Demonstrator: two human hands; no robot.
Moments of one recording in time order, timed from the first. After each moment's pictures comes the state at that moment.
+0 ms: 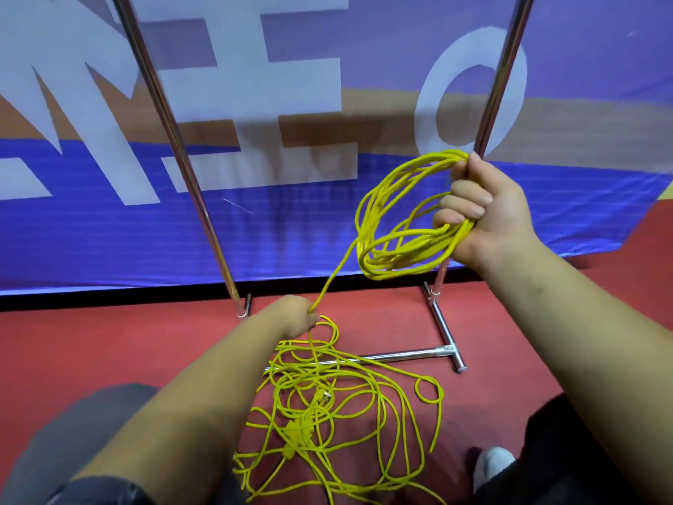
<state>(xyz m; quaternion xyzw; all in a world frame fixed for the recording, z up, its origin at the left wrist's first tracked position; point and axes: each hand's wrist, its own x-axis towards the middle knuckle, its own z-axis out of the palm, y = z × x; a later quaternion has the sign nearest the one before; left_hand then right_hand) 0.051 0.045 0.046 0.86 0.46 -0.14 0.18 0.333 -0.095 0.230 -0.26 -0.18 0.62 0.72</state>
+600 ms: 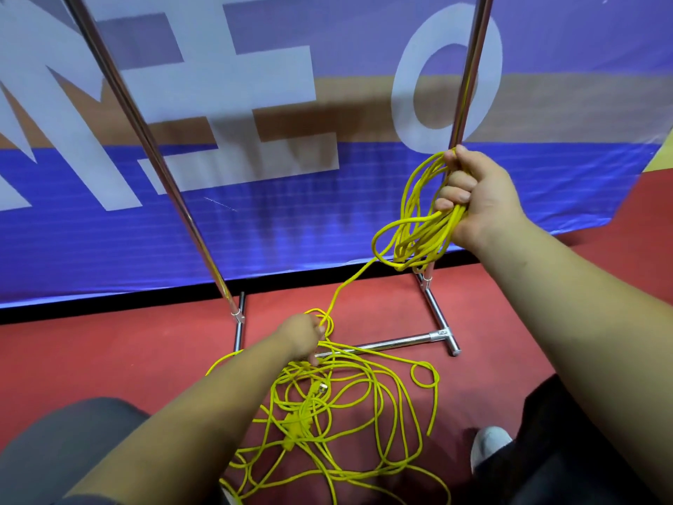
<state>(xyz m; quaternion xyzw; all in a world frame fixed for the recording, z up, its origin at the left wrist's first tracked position) 0.071 -0.008 0.012 0.79 0.50 -0.13 0.33 0.365 -0.092 0.213 -0.38 -0.12 0.50 0.77</state>
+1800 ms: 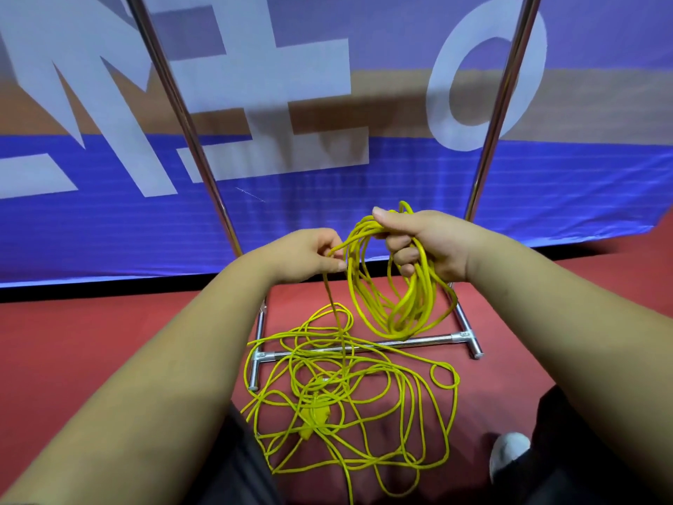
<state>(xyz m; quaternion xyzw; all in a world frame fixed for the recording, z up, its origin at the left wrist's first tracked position) 0.052 0.032 0.165 0.86 0.36 0.05 0.35 0.274 -0.090 0.198 -0.51 -0.35 0.67 0.41</state>
